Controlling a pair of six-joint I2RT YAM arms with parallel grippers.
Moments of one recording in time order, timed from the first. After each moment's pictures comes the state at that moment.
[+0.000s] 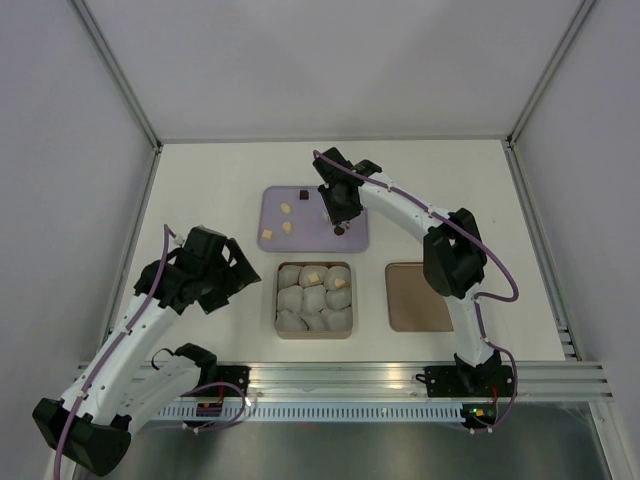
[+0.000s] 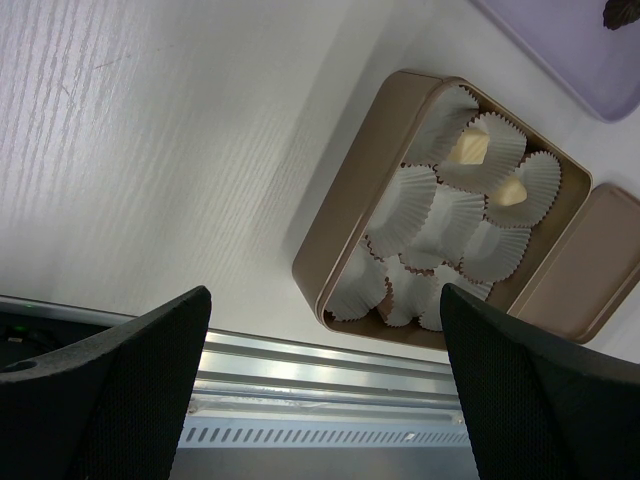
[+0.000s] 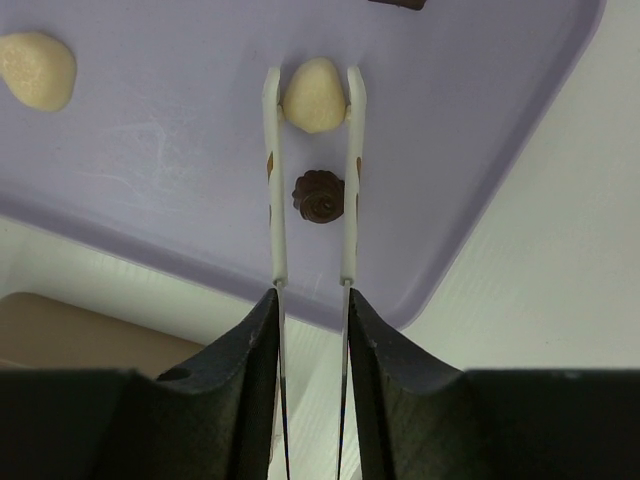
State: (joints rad) left arm -0.42 0.85 0.88 -1.06 -0.09 -0.96; right arm 0.66 2.15 1.90 -0.88 0.16 0.24
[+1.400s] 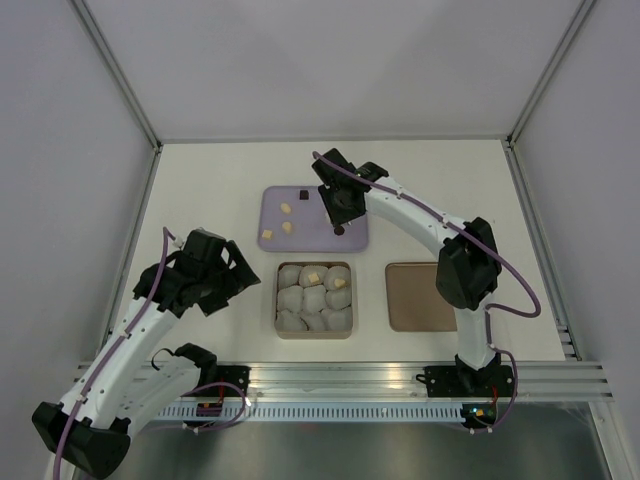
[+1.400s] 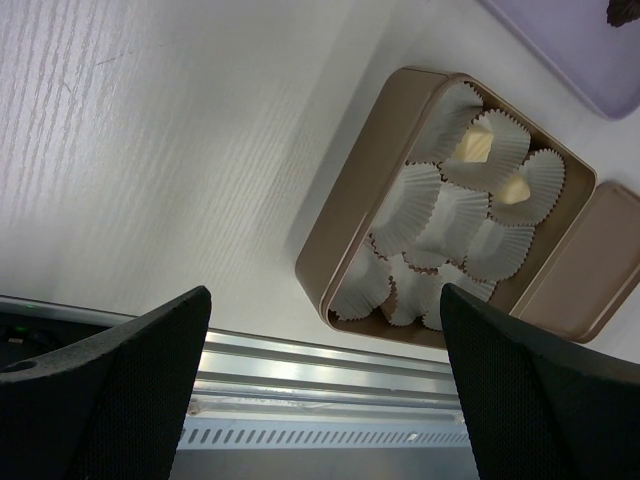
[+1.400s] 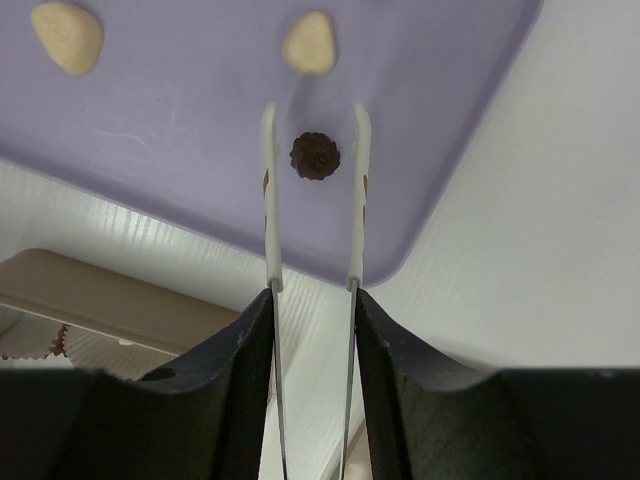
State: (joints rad) left arm -0.42 0.83 0.86 -1.06 -0.09 -0.96; right arm 0.71 2.01 1.83 -0.90 0.23 0.25
